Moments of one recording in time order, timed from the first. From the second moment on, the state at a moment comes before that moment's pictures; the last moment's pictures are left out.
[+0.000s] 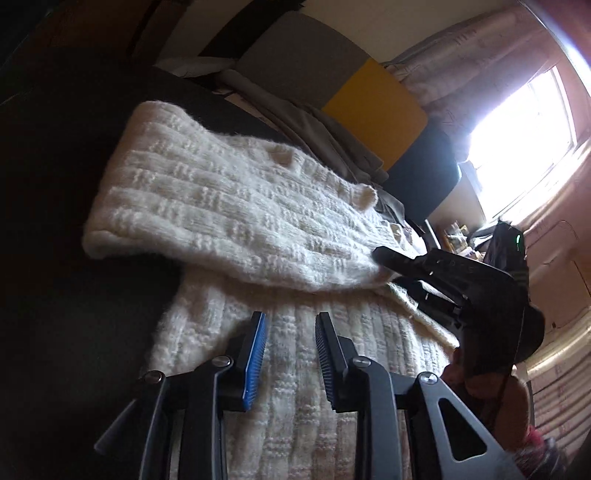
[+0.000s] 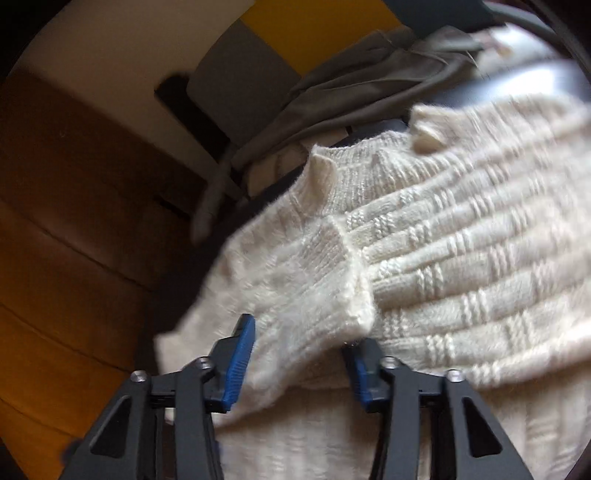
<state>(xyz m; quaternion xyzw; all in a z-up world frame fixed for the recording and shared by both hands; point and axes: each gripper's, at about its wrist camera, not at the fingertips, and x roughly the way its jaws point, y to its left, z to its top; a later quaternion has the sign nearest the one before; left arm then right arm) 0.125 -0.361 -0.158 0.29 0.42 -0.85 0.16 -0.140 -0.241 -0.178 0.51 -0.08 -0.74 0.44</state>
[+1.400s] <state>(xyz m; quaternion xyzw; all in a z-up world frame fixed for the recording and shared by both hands) 0.095 -0.361 -0.146 0.37 0.27 -0.84 0.28 -0.234 -0.096 -0.155 0.45 -0.06 -0.83 0.32</state>
